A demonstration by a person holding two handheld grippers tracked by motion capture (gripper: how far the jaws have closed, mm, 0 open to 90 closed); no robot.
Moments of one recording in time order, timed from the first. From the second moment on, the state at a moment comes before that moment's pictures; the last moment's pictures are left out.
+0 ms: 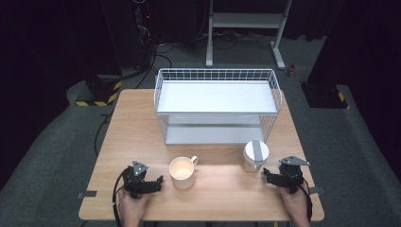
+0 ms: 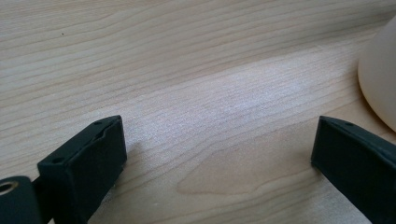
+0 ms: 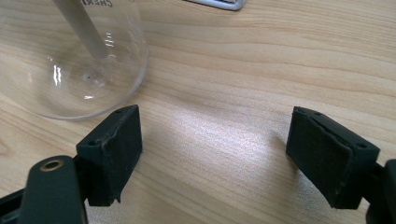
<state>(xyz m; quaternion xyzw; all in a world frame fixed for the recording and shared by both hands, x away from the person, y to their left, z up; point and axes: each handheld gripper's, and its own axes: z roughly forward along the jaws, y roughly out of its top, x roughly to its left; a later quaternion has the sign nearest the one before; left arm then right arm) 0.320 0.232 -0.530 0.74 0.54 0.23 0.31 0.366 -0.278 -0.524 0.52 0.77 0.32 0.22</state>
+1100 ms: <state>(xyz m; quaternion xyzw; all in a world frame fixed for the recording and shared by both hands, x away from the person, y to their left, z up) 0.320 0.233 -0.530 0.74 0.54 0.23 0.31 0.356 -0.281 -0.523 0.50 0.77 0.33 0.22</state>
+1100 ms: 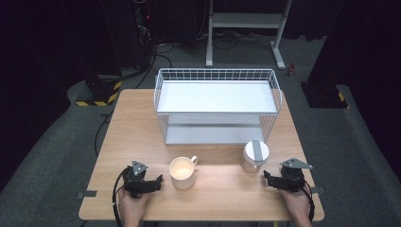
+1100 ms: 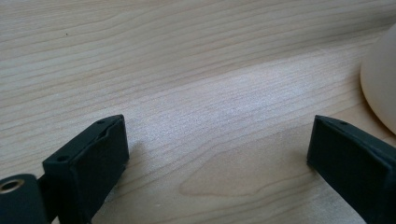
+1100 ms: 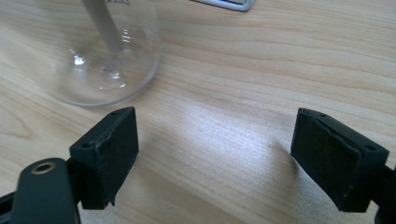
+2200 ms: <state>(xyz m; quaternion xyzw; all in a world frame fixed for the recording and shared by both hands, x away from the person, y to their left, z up) 0.320 0.233 -0.530 0.74 0.55 0.23 0.31 0.332 -0.253 -0.513 0.46 0.77 0.39 0.21</state>
